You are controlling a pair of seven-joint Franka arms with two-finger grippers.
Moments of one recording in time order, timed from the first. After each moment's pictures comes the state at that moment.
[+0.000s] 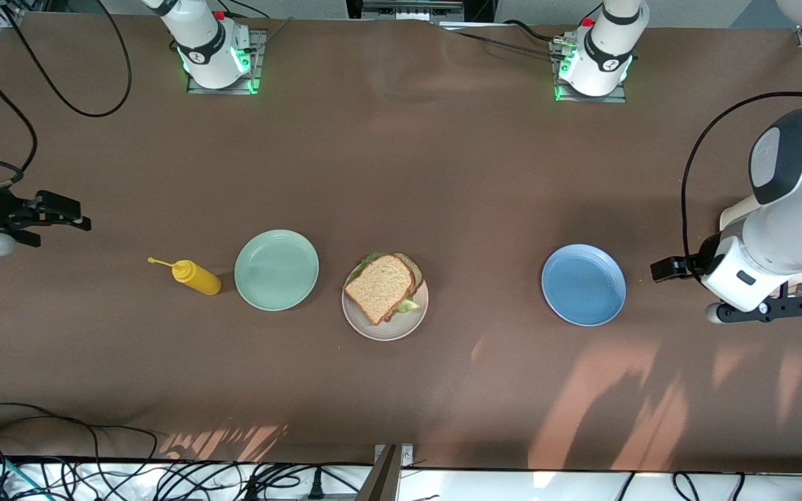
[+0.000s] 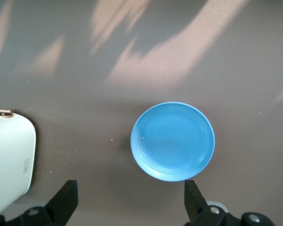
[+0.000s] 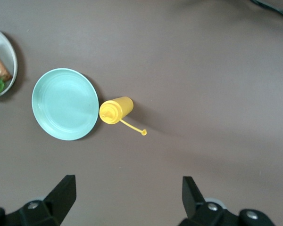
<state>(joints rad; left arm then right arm) 0.24 0.43 -0.40 -1.37 0.22 1.67 -0.28 0.02 0.24 -0.09 -1.50 0.12 1.67 -0.24</state>
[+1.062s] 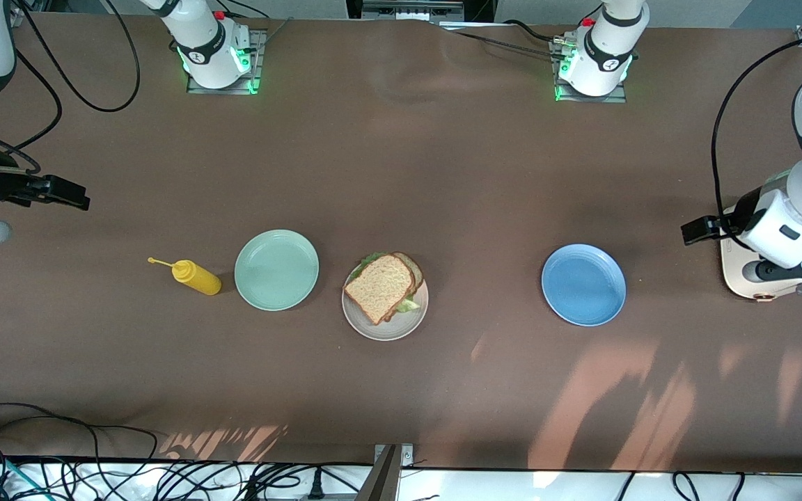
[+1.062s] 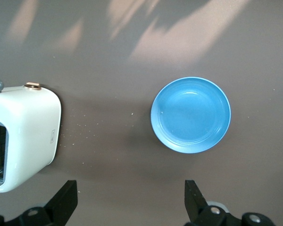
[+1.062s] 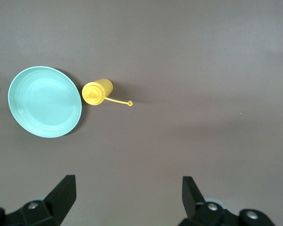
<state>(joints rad) 0.35 0.28 -0.45 -1.48 0.19 1.60 -0.24 0.09 0.19 -0.12 -1.48 0.00 1.56 0.02</state>
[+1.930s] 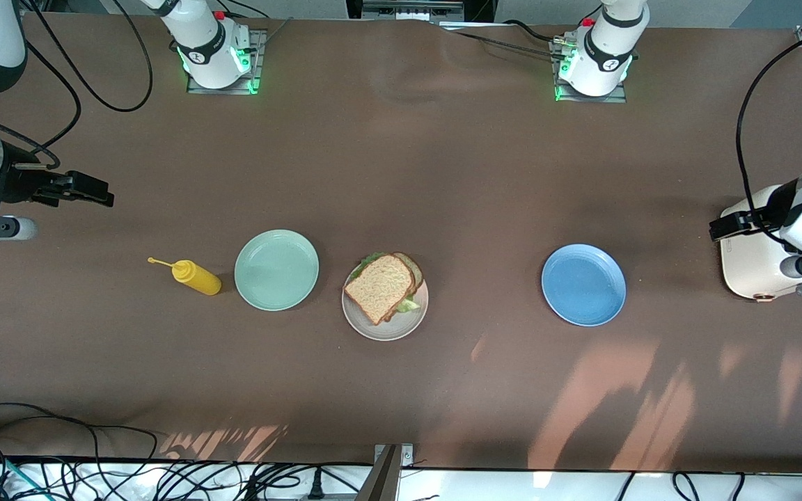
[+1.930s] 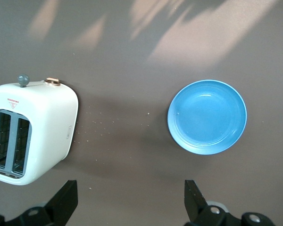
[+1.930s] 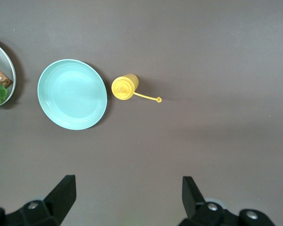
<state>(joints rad) 0.42 0.26 -0.45 -1.48 0.19 1.59 -0.21 0.04 0.19 -0.03 -1.48 0.06 1.54 0.02</state>
